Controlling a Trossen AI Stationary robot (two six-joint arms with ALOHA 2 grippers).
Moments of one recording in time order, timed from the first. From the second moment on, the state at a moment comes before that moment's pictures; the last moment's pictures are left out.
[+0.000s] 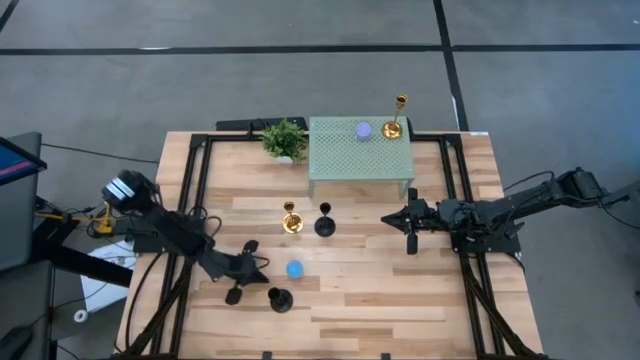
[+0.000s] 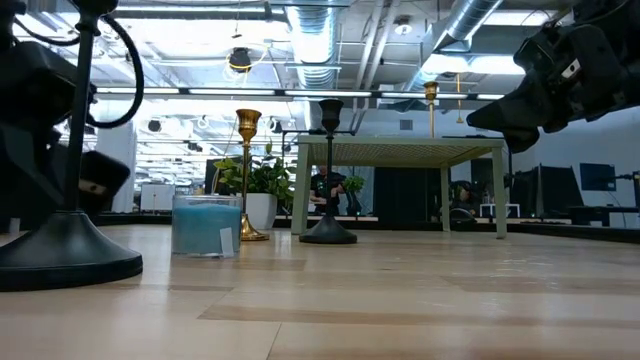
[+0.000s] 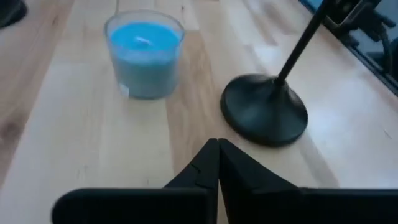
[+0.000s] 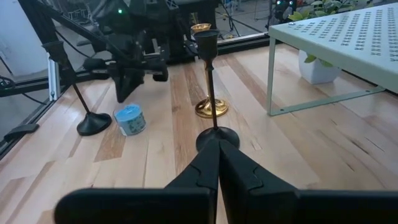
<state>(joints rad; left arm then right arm) -0.69 1.42 0.13 0.93 -0.32 -0.32 0.16 0.77 0.09 0.47 0.26 0.21</state>
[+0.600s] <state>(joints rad) -0.77 1.53 0.13 1.25 -0.31 -0.24 0.16 0.77 0.09 0.47 0.27 0.26</state>
